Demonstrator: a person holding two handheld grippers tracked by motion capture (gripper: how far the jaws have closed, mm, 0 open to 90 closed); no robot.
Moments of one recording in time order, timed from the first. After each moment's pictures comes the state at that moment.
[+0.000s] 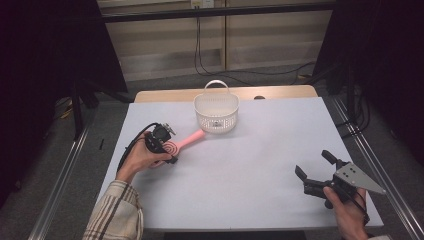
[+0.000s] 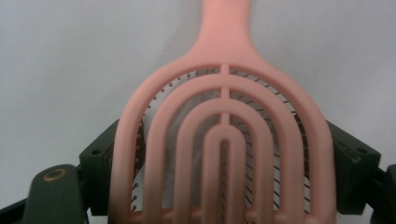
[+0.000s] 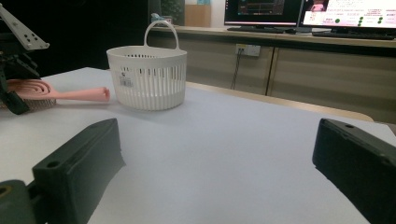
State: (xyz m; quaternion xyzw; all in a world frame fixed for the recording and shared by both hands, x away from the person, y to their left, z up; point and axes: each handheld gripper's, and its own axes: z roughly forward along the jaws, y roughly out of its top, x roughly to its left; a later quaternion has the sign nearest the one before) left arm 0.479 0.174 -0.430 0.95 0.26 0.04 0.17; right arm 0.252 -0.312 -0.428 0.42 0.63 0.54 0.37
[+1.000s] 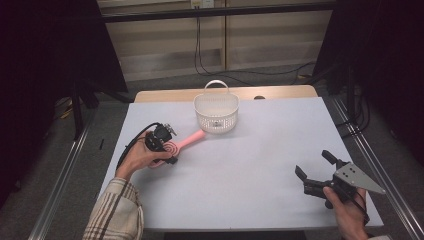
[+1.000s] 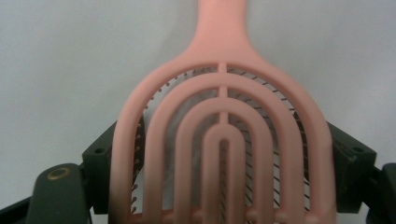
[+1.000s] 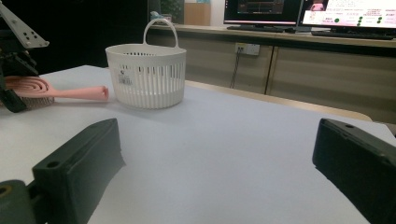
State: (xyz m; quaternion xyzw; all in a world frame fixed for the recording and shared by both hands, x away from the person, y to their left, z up) left arm 0.479 0.171 -0.429 0.95 0.26 0.03 0.16; right arm 0.252 -0.312 -0.428 0.42 0.63 0.54 0.37
